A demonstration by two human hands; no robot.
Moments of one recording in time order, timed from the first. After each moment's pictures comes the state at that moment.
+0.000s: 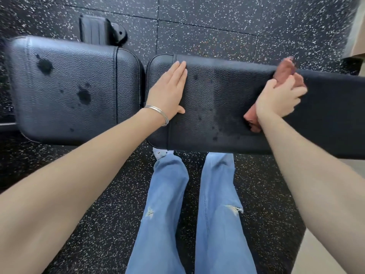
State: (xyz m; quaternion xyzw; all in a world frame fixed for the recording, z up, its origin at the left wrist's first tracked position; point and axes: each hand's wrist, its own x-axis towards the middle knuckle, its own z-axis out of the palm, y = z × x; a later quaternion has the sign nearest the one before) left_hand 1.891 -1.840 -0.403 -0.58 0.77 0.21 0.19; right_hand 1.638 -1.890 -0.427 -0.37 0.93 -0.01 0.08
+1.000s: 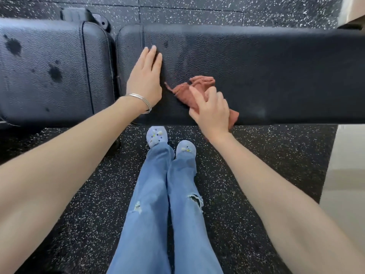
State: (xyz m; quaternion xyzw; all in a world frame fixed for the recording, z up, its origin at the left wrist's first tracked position) left_hand 1.855 -1.796 -0.402 -0.66 0.72 0.22 0.08; right_hand 1.667 -1.744 -0.416 -0.77 0.61 0.01 0.16
